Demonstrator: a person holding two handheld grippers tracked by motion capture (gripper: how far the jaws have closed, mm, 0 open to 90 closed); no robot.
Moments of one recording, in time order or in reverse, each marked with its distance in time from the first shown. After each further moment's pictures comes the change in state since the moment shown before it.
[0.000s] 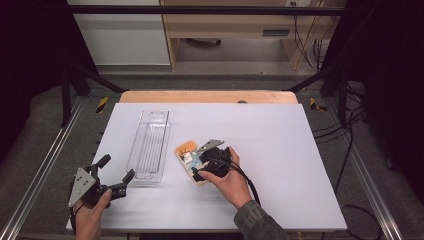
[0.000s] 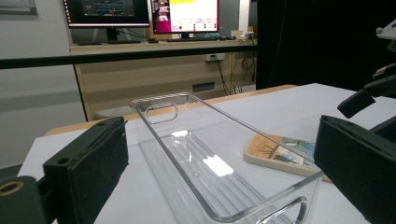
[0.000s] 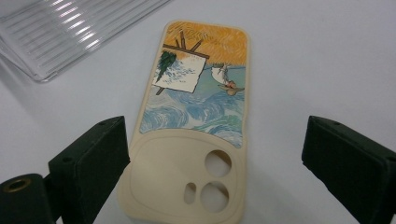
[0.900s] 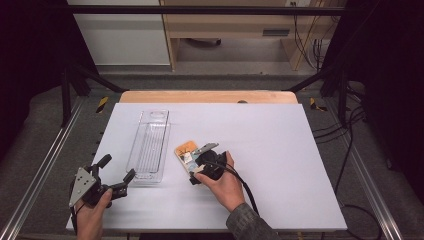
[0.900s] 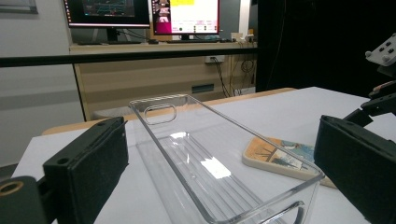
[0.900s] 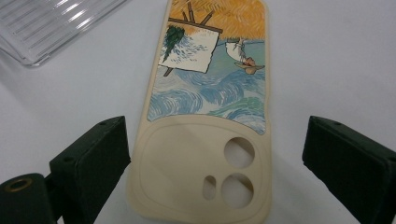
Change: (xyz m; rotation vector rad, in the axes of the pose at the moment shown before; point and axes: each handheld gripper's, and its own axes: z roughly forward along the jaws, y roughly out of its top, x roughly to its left) left arm -0.001 0.000 0.001 -0.004 -0.004 -0.006; right arm 0.009 -0.005 0.015 0.065 -0.003 0.031
